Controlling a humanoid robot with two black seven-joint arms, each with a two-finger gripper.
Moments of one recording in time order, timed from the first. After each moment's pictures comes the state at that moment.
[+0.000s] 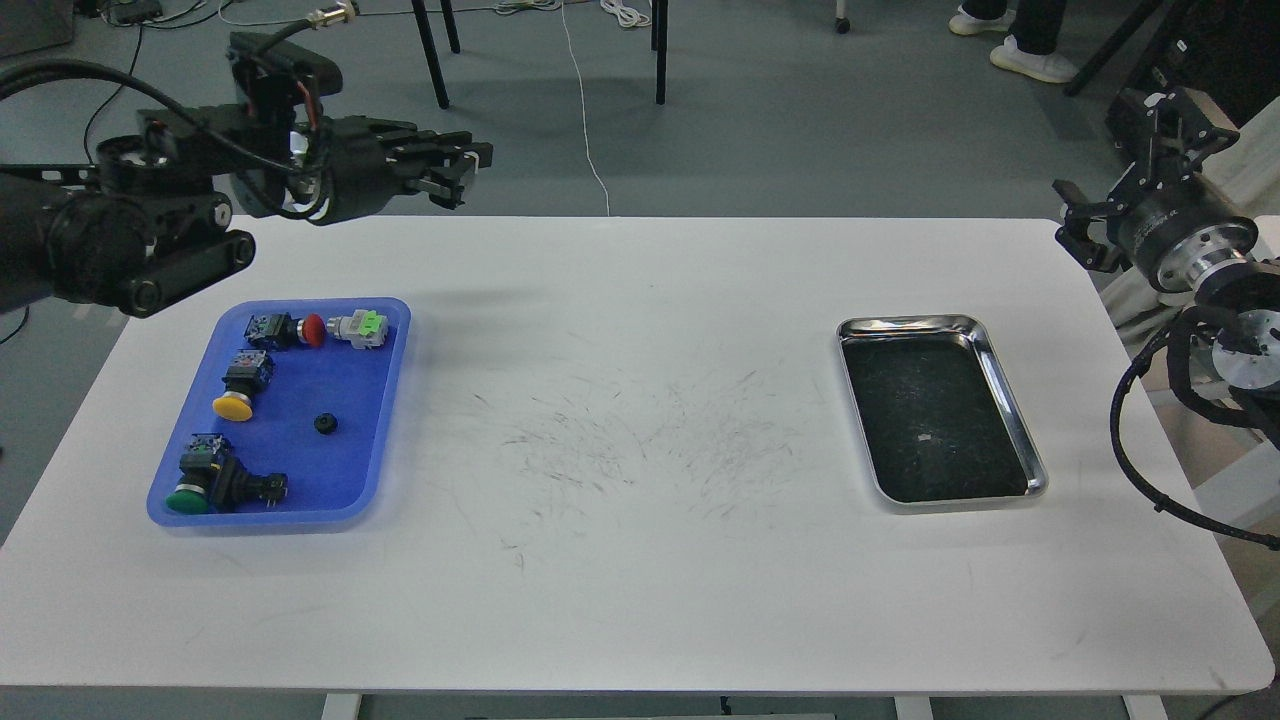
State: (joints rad) left arm -1.45 0.38 0.51 -0.75 1.07 0.08 -0.49; right arm 0.70 -0.66 0.78 0.94 -0.10 0.08 0.16
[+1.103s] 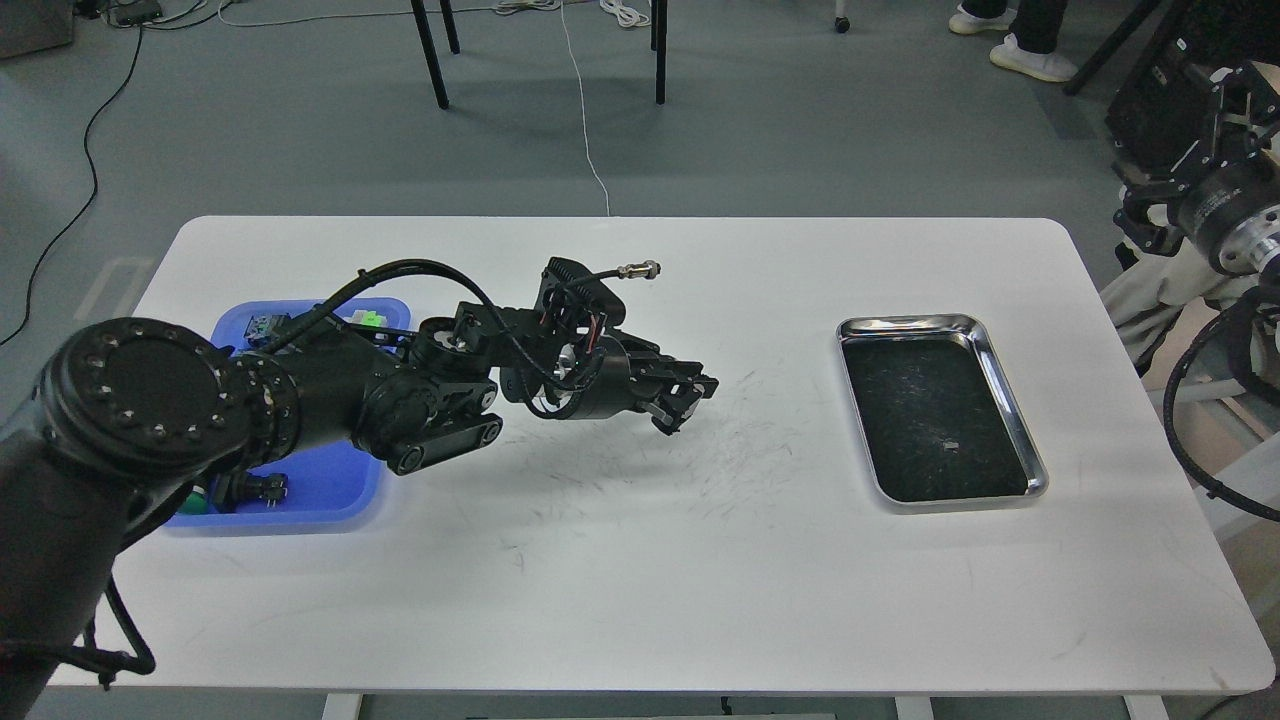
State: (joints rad) left arm -1.24 -0.04 0.59 -0.67 1.09 0.12 -0.49; right arm 0.72 -0.74 0.77 0.93 -0.10 0.08 0.13
